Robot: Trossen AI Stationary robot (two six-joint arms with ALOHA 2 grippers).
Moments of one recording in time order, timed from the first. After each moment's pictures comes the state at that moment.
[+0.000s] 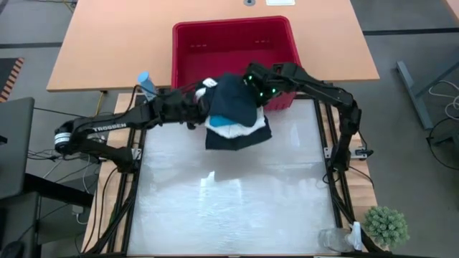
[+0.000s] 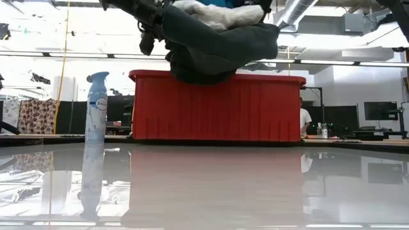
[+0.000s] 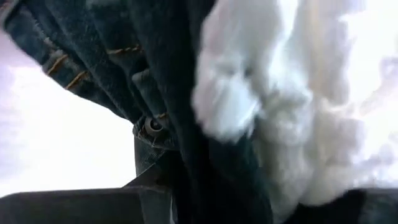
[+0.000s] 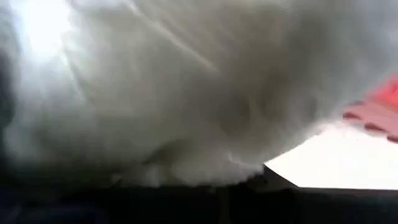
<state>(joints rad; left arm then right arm) 0.37 1.24 1.04 -0.05 0.01 -1.39 -0.38 1.82 2.06 -1.30 0.00 0.59</state>
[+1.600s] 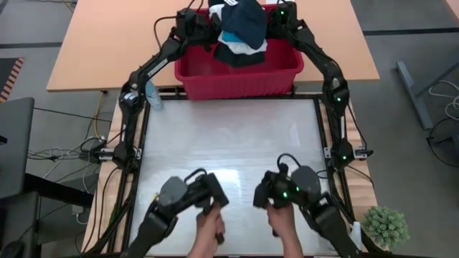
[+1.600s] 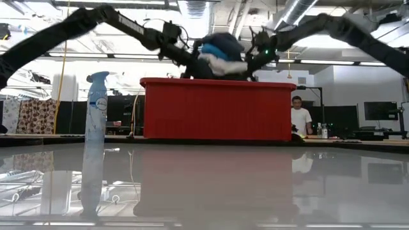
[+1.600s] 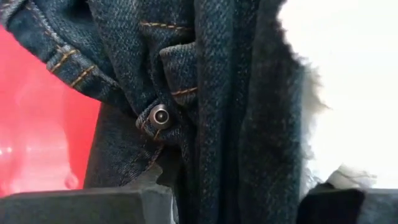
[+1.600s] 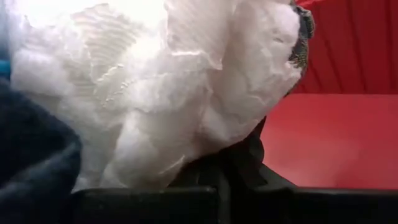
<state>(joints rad) 0.95 2.20 2.19 -0.07 0.38 -1.19 -1.03 2.19 2.28 -0.38 -0.51 0.57</state>
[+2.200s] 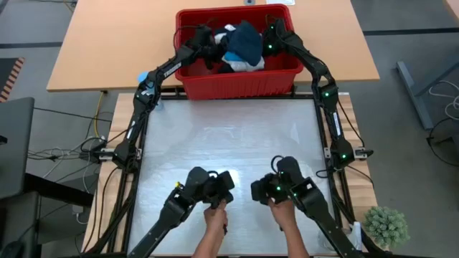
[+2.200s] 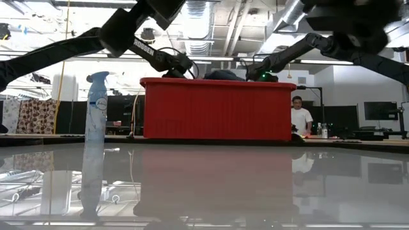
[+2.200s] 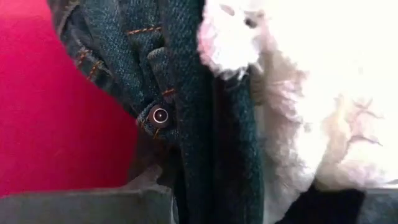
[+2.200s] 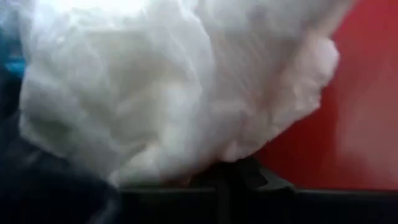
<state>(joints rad) 0.96 2.44 2.30 -0.34 0.35 -1.11 -1.07 2.41 2.35 -0.65 -0.54 0.38</state>
